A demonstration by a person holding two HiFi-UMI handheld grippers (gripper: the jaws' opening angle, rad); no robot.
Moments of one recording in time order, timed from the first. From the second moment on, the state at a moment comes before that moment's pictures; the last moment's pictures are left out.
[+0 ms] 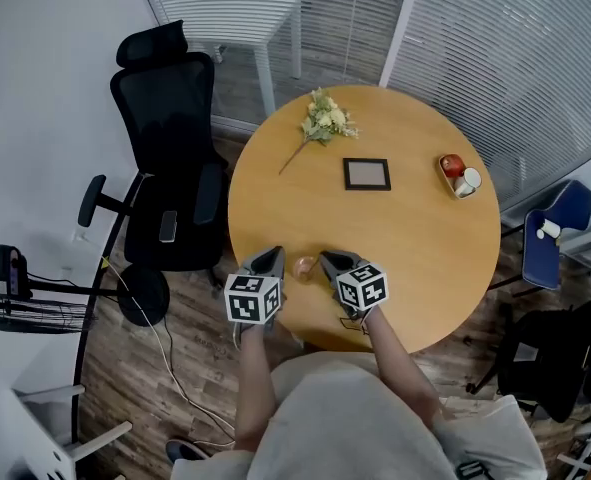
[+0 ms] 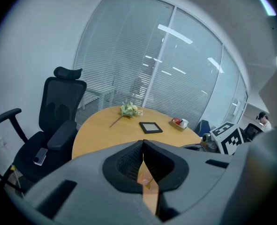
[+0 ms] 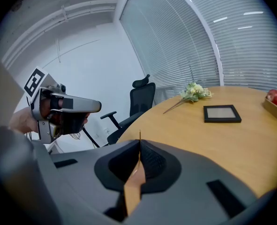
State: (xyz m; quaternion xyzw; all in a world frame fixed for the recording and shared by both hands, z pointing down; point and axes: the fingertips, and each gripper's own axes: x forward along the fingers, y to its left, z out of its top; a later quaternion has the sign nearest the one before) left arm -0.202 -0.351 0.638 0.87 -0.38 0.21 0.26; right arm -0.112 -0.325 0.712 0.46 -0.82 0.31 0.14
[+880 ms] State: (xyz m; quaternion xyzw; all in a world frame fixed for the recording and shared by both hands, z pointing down) left arm -0.218 -0.267 0.633 0.82 -0.46 0.19 0.28; right arm -0.095 -0.275 0.680 0.44 -0.84 0.28 0.13
